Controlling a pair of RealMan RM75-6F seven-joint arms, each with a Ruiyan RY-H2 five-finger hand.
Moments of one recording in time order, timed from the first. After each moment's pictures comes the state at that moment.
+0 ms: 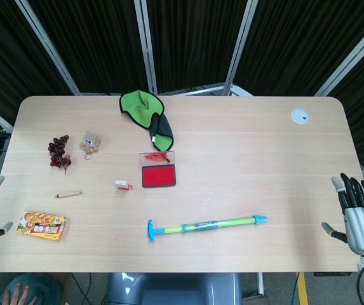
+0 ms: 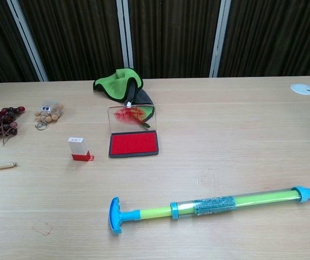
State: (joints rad) left arm -0.08 -1.07 -0.03 -1.64 1.45 1.47 0.18; right arm 0.07 -1.14 0.09 -1.59 -1.52 1.54 -0.14
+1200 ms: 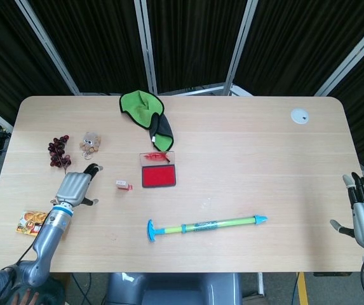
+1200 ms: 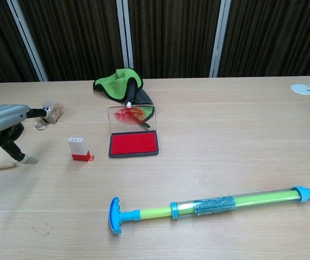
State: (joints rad) left arm -0.51 -1.56 -0.20 -1.35 1.14 0.93 0.37; right arm 0.10 -1.16 0.12 -1.51 -1.38 1.44 -0.13
